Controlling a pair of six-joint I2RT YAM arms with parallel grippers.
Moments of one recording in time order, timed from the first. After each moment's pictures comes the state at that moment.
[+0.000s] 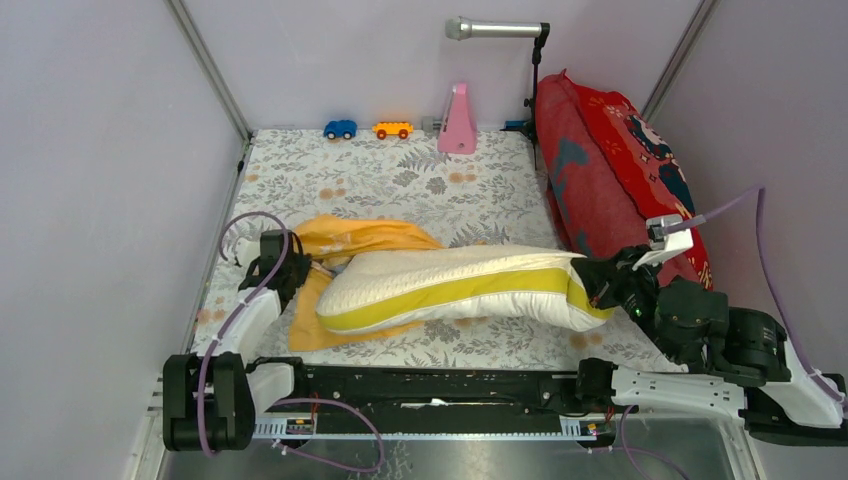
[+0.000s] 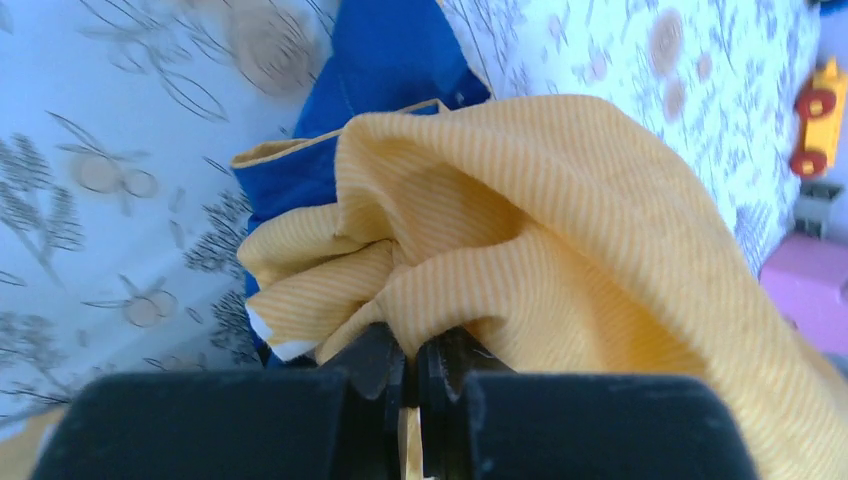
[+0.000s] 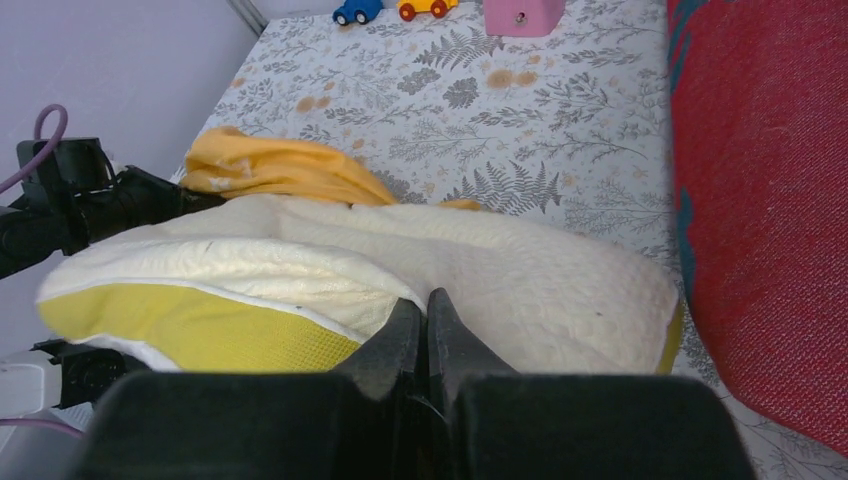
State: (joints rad) left arm 0.02 1.09 0.47 -0.19 -0.21 -1.18; right arm 1.28 0.50 1.16 -0.99 0.84 0.61
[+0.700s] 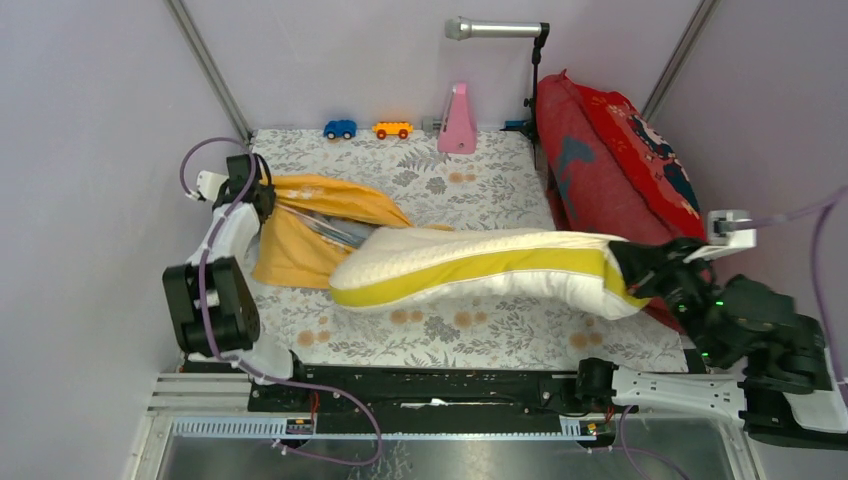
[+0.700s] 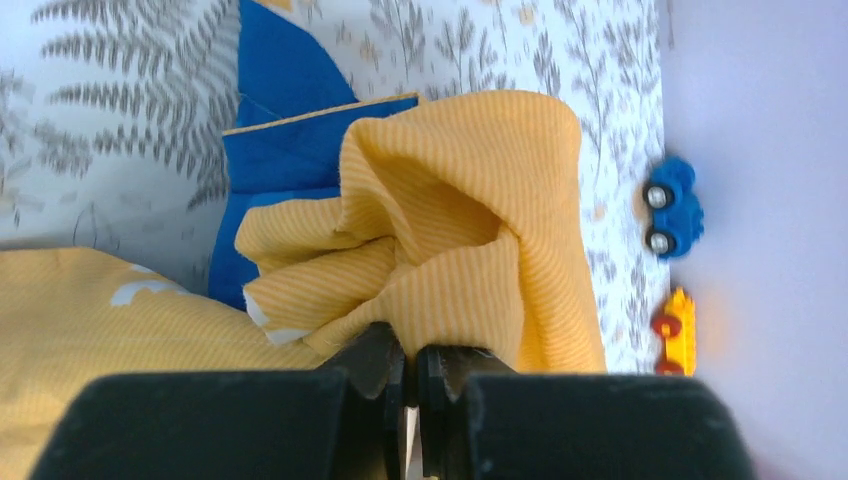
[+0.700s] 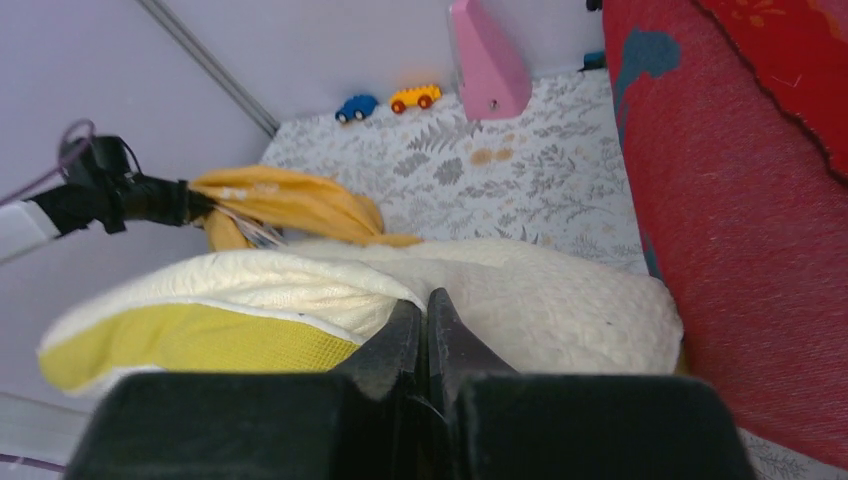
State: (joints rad) left arm 0.18 1.51 1.07 -0.32 -0.32 -1.14; right arm 1.28 0.49 1.28 -0.99 0.95 0.56
